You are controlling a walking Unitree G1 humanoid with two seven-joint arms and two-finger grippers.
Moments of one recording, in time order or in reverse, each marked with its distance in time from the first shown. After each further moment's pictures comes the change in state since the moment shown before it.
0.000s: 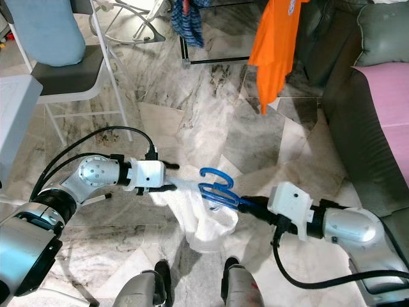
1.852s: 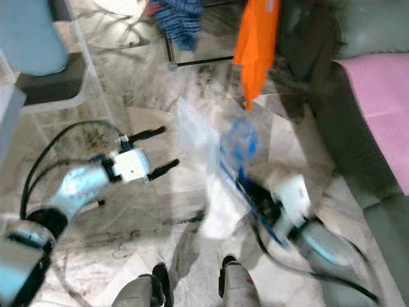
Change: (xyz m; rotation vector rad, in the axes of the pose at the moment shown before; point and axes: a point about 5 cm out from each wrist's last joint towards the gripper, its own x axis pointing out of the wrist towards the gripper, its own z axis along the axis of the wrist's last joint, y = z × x) left arm -0.023 0.007 0.005 0.057 -0.189 0.519; right arm 0.016 0.022 -0.010 0.349 -0.216 -0.382
